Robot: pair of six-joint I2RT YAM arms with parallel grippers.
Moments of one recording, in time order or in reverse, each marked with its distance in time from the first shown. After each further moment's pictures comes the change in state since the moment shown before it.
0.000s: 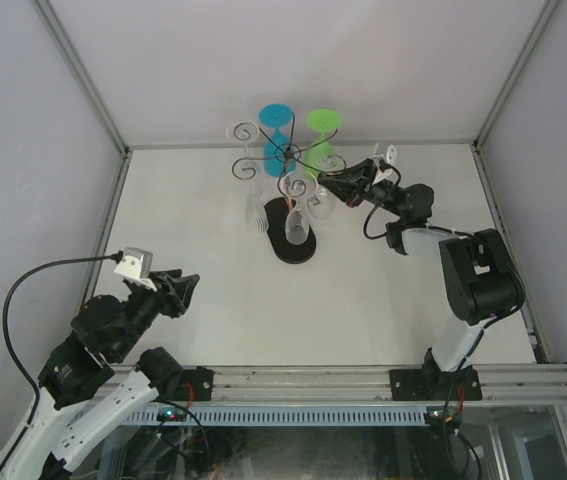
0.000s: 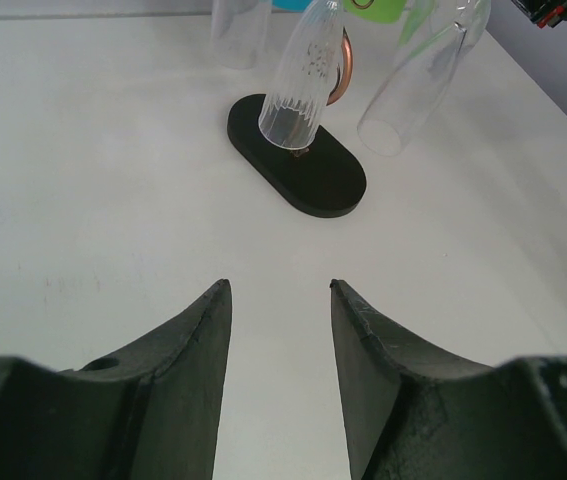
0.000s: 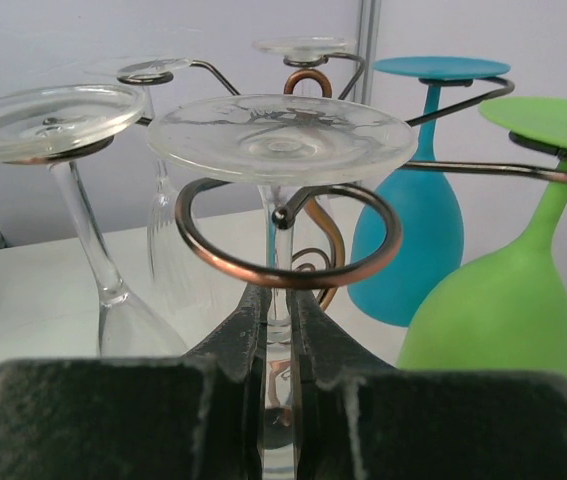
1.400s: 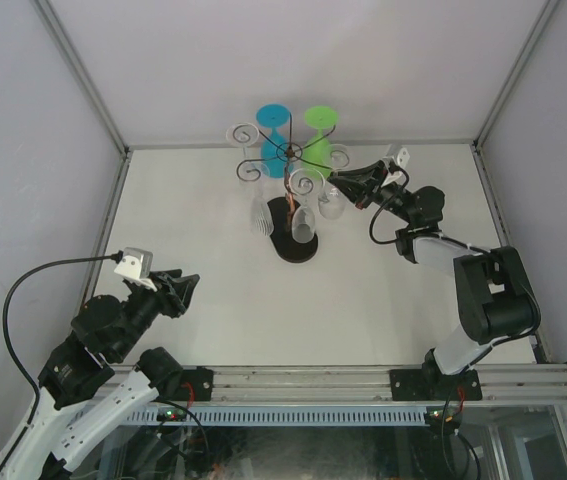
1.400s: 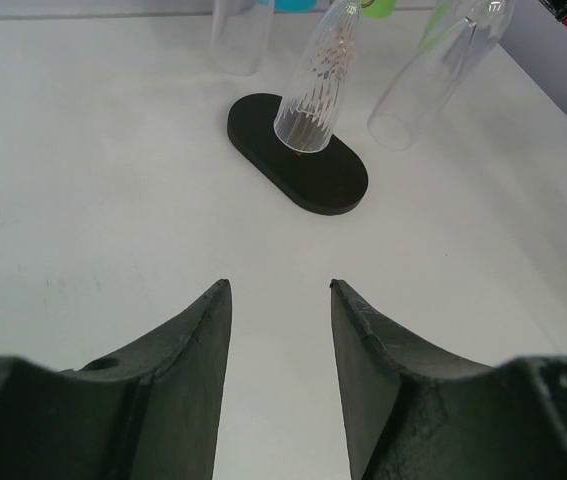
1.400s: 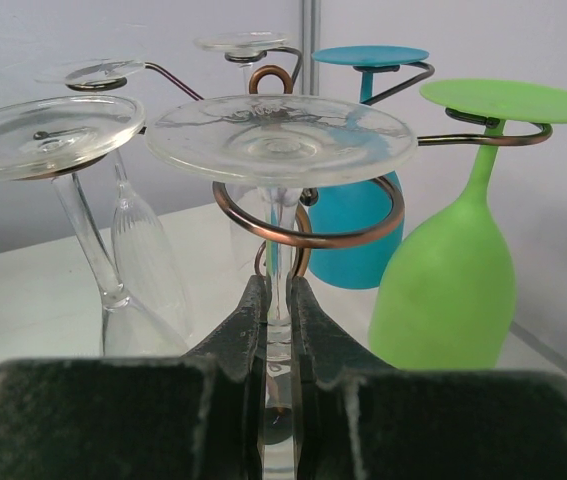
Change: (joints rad) left arm 0.000 0.000 0.000 0.000 0.000 0.000; right arm -0.043 -0.141 -0.099 -0.148 0.085 -0.087
